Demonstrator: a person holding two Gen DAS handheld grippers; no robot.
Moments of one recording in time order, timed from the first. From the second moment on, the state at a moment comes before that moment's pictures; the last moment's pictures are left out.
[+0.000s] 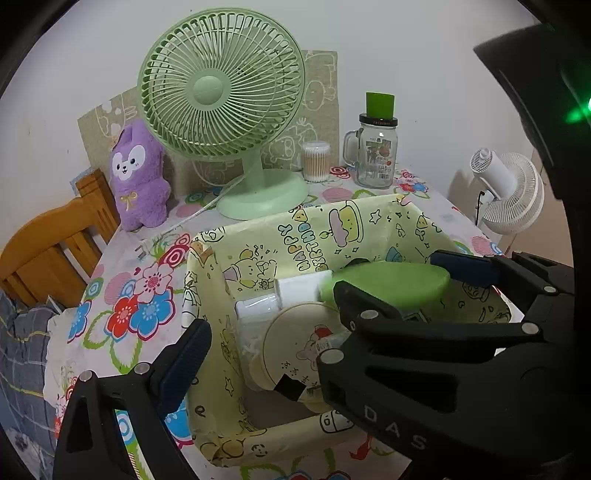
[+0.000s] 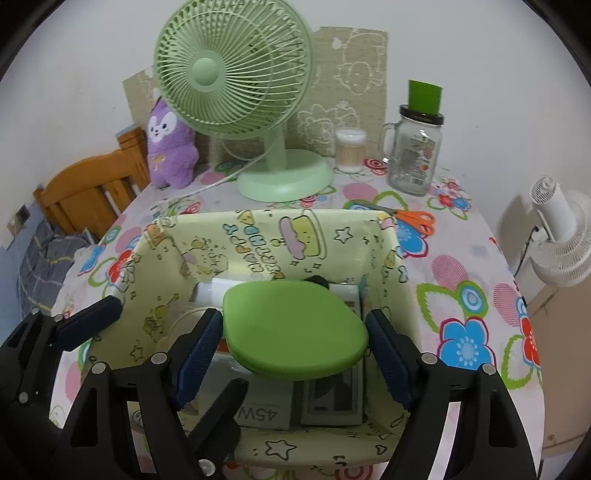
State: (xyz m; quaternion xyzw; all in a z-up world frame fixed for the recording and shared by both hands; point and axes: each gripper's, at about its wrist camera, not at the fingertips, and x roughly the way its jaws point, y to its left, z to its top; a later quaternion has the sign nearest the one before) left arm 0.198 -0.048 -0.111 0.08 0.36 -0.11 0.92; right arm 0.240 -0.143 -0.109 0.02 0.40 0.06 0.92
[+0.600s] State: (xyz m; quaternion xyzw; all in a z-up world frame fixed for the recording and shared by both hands) left arm 0.169 -0.042 -0.097 0.06 0.36 -0.11 0.92; right arm 0.198 -0.150 -0.091 0.05 0.38 0.06 0.92
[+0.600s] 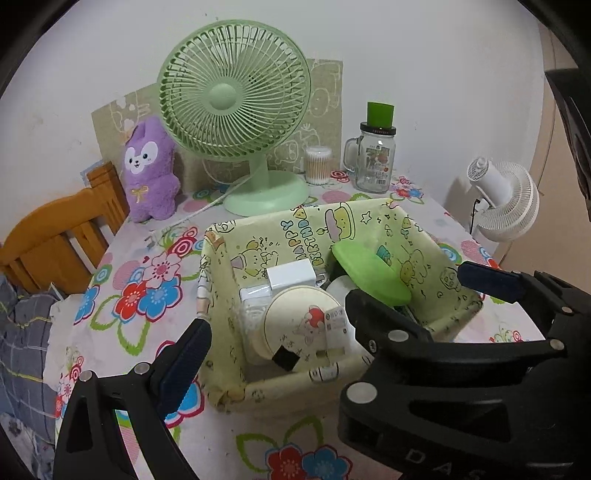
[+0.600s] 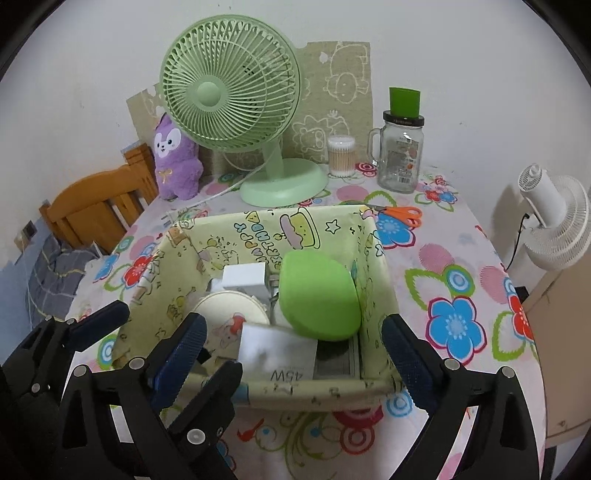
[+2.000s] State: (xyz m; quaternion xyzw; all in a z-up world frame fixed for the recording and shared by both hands) left arm 0.063 -0.010 -0.071 0.03 0.32 -0.06 0.95; right arm 0.066 -0.163 -0.050 0.02 0.31 0.01 0.95
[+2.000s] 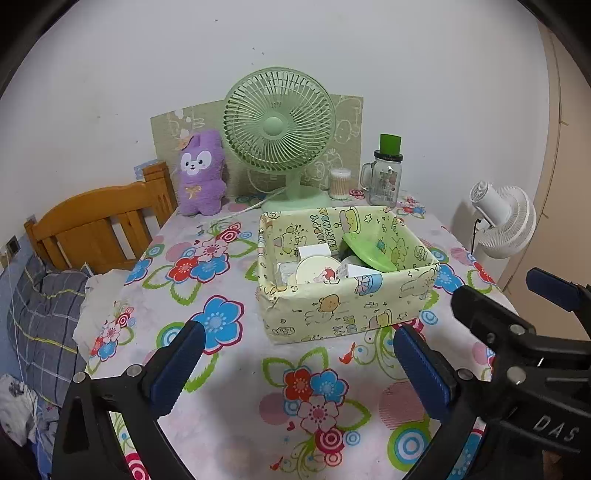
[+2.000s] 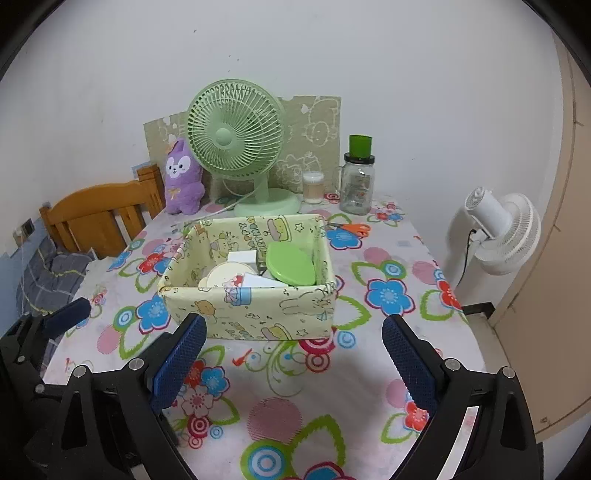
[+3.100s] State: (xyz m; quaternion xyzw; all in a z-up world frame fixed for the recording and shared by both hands) left arm 0.019 0.023 -0.003 0.00 0.27 -0.04 0.96; right arm 0.013 -0.175 0.002 0.01 0.27 -0.02 0.96
